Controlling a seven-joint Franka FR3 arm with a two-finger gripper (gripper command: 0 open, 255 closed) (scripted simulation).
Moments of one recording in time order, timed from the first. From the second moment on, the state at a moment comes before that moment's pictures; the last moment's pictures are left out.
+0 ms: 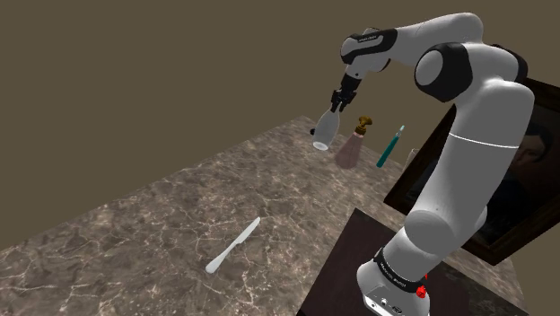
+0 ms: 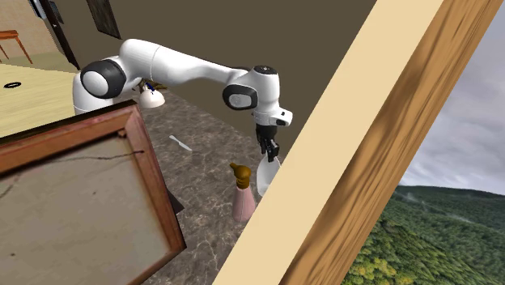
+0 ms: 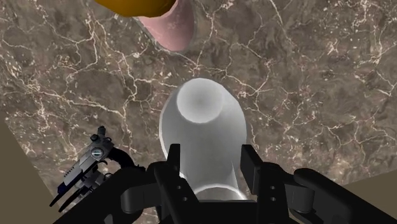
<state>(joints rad) -0.25 0.28 -0.44 -1.65 0.17 1.97 -0.54</state>
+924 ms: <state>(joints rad) -0.13 0.07 -0.40 -1.73 0.06 1.86 -0.35</state>
